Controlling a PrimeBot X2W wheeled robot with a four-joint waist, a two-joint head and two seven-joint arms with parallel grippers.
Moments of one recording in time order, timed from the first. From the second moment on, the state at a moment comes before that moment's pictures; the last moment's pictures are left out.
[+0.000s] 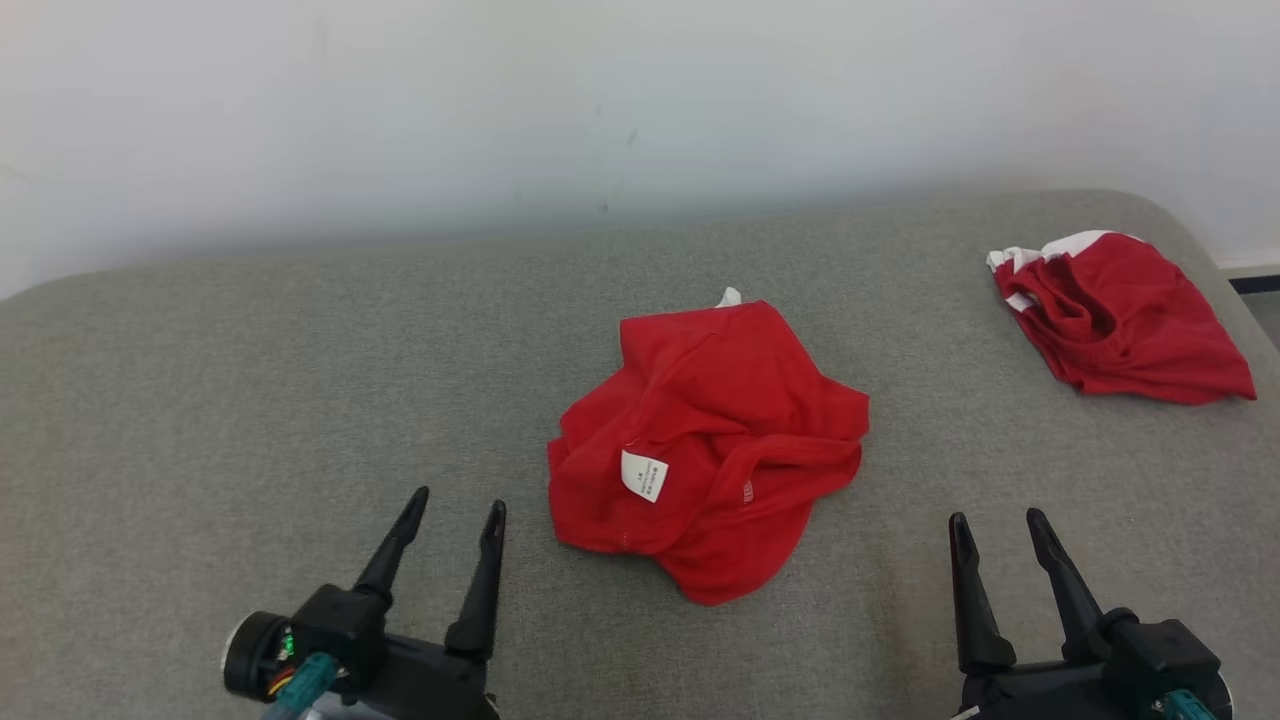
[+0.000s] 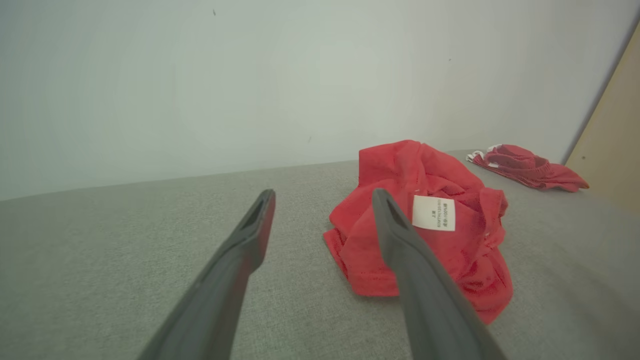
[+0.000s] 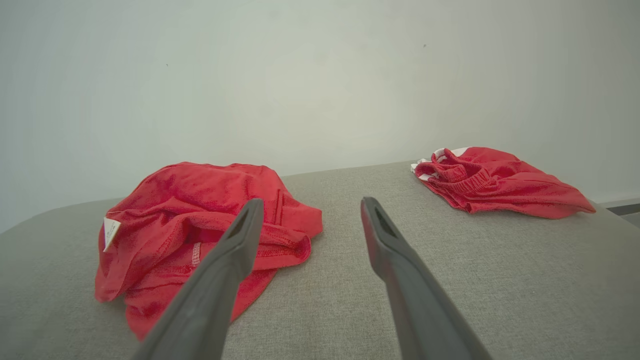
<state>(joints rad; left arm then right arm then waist) -0.18 0.13 -0.23 0.27 -0.25 -0.13 -0.26 0.00 -0.05 0.03 0.15 0.17 0.13 -0.26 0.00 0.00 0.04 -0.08</state>
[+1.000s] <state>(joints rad) -0.41 0.17 -0.52 0.63 -0.41 -0.13 -0.25 -0.04 -0.05 0.01 0.13 0.22 0.13 -0.26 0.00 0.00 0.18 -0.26</state>
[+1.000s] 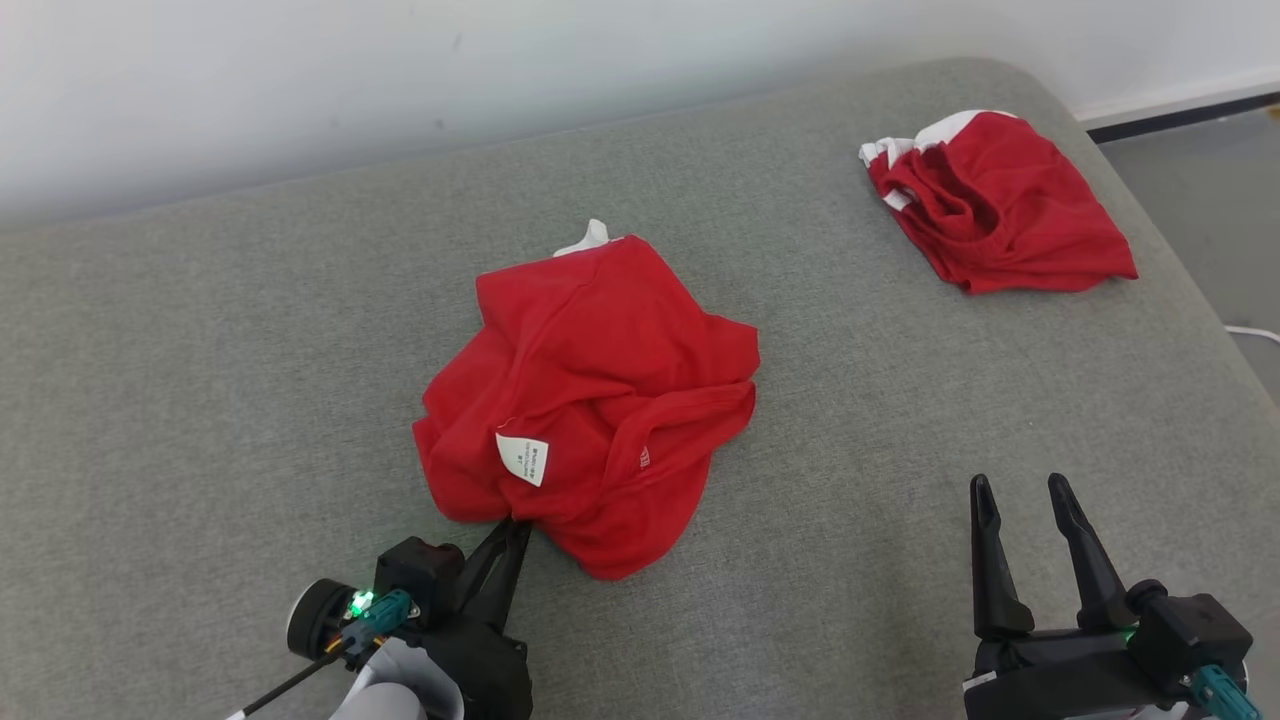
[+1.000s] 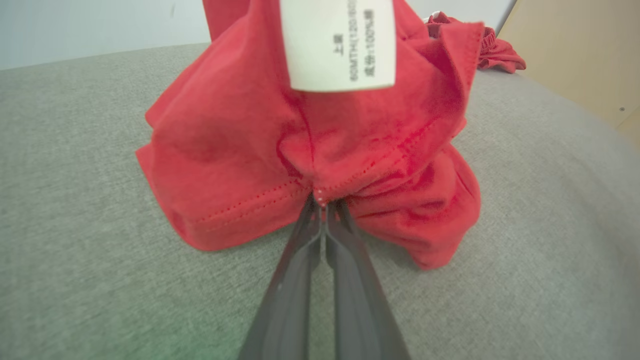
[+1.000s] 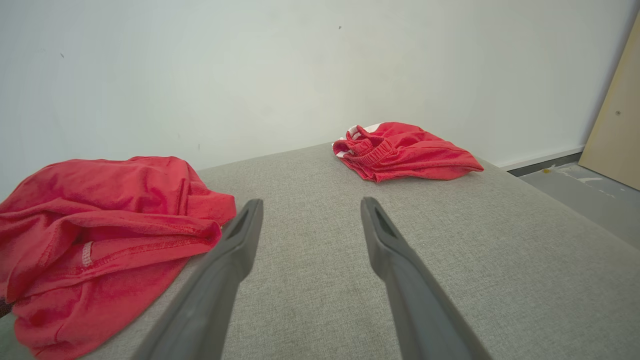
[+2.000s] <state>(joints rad) -0.12 0.41 -0.25 0.14 -0.47 0.04 -0.21 0.00 -0.05 -0.02 0.16 0.21 0.13 -0.26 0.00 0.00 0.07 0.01</state>
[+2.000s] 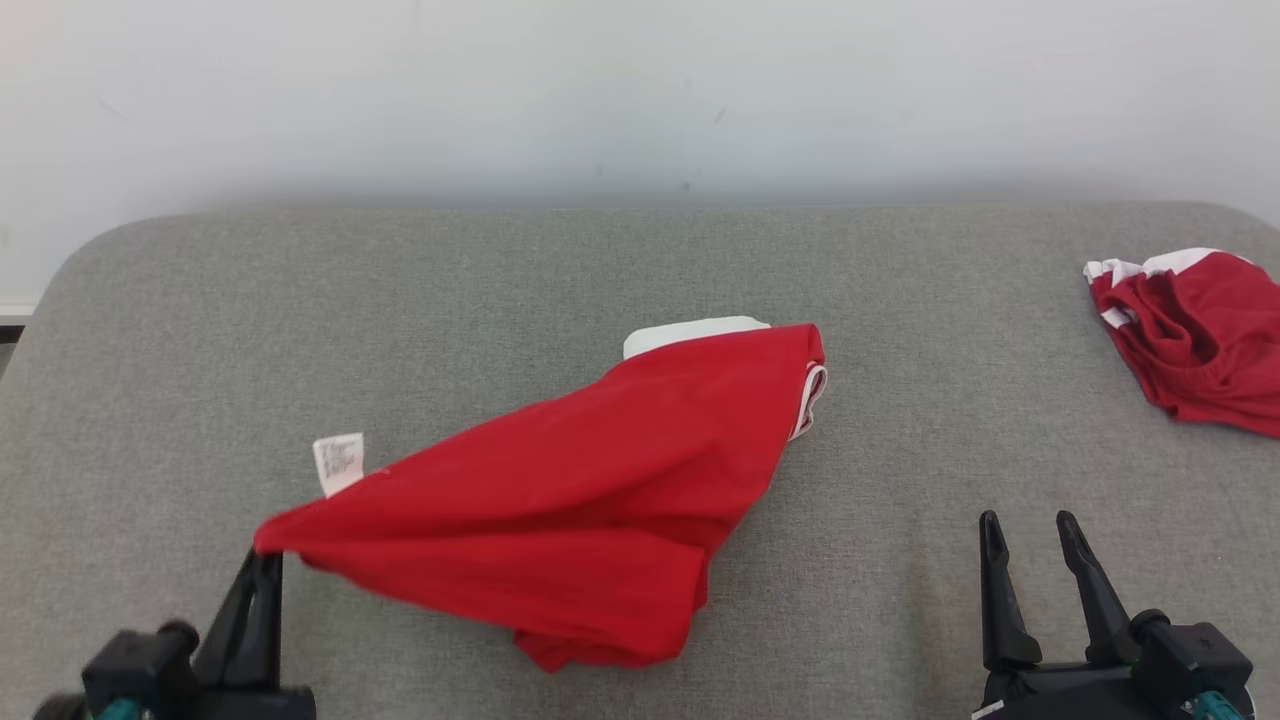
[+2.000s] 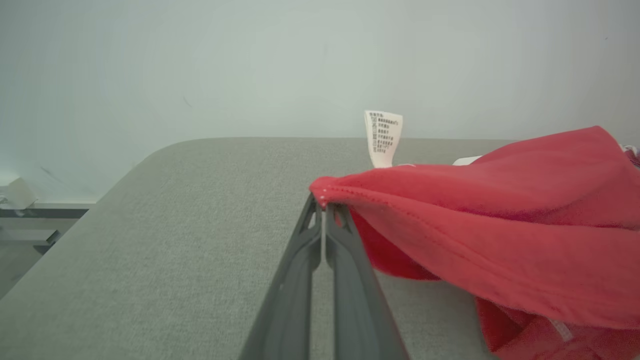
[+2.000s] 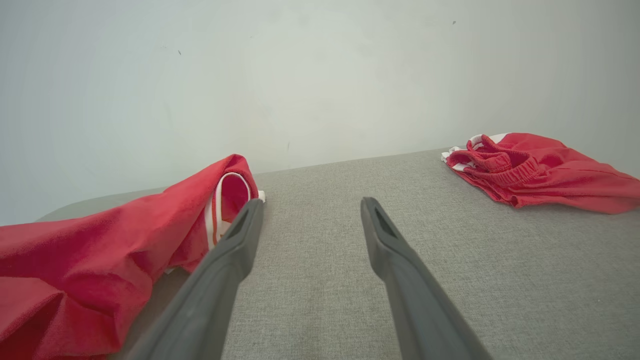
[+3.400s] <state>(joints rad) 0.02 0.19 -0.04 0.06 -0.31 -0.06 -0.26 0.01 -0.05 -0.02 0.18 0.18 0.13 -0.26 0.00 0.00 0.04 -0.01</state>
